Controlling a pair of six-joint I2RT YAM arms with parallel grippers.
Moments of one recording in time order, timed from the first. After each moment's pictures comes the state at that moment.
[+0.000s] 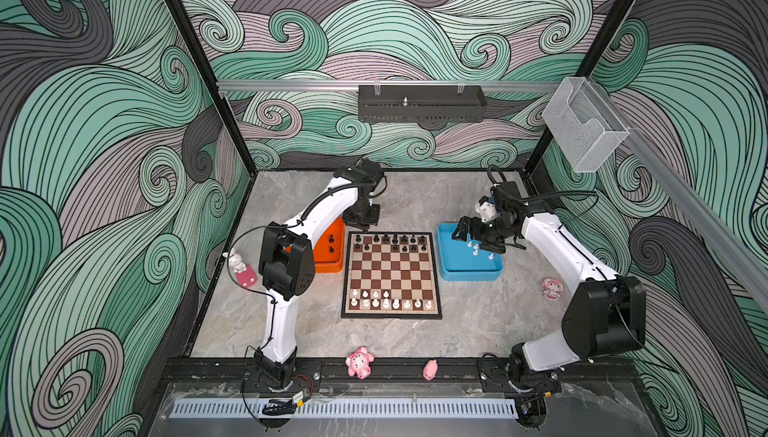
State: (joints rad) left arm -0.51 2.06 1.94 -1.29 -0.01 -0.33; right arm 0.13 1.51 1.22 -0.94 -0.34 0.30
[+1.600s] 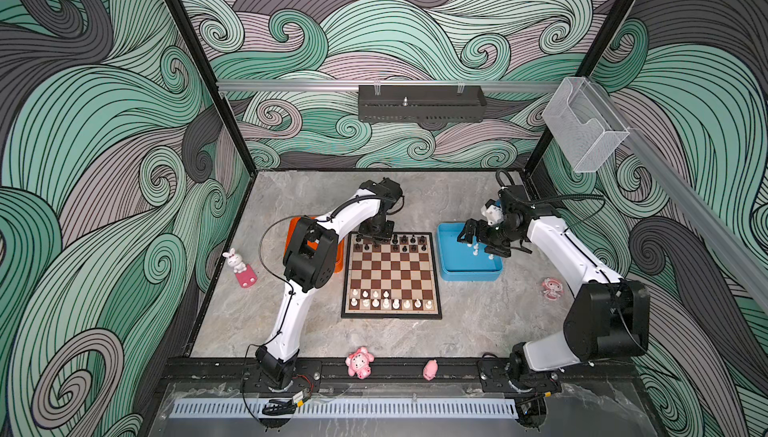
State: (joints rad) left arm -0.59 2.23 1.94 -1.22 -0.04 -0.38; right arm 0.07 1.50 1.18 -0.94 -0.36 0.28
